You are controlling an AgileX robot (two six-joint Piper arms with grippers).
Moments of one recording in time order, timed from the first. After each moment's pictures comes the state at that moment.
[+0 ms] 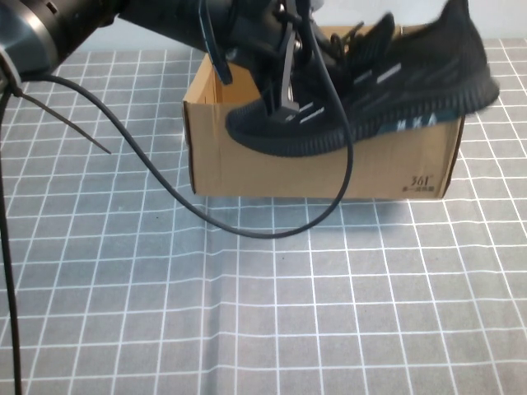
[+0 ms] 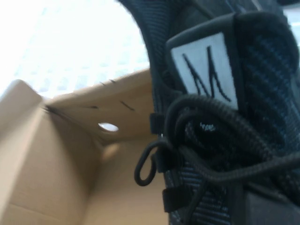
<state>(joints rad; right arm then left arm) 0.46 1.11 -1.51 -0.09 1.24 -0.30 -0.46 1.86 -1.86 -0.80 1.03 1.49</state>
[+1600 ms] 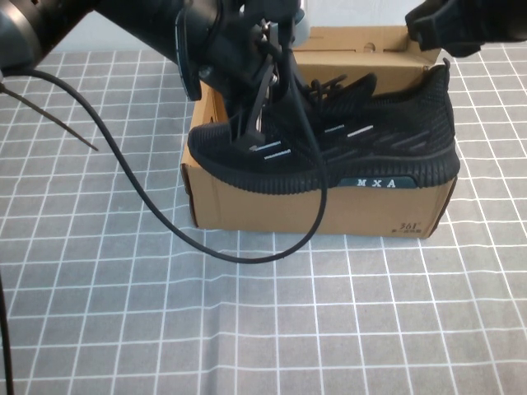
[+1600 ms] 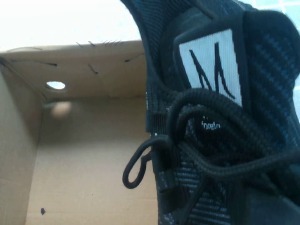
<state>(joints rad) 0.46 1.40 -1.54 0.08 0.81 -0.07 -0.46 1.83 -1.87 -0.66 1.25 1.42</state>
